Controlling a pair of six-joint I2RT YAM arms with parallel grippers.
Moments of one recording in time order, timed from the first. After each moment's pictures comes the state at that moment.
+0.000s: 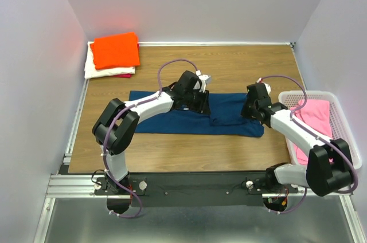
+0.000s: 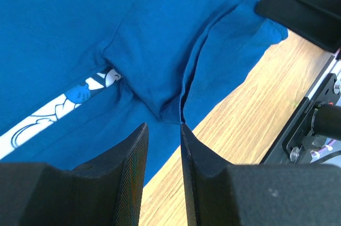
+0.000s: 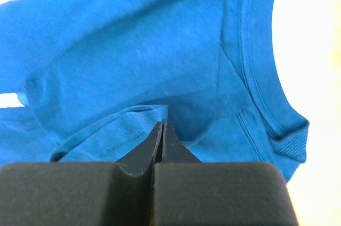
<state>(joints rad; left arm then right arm) -0.71 1.82 1.22 -0.17 0.42 -0.39 0.33 1.29 0.75 -0.39 0.18 0.59</state>
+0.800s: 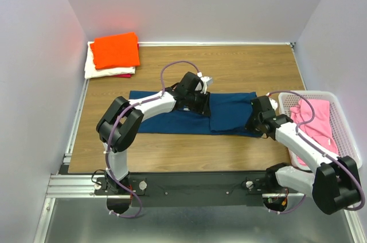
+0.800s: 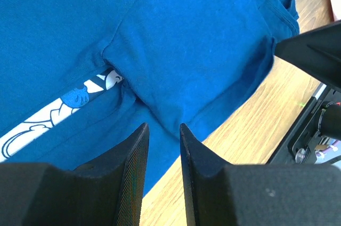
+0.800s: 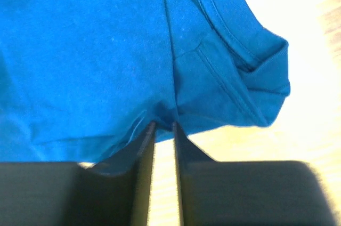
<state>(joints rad) -0.72 1.87 1.24 -0.17 0.42 -0.39 0.33 1.13 0.59 -0.50 0.18 0.77</state>
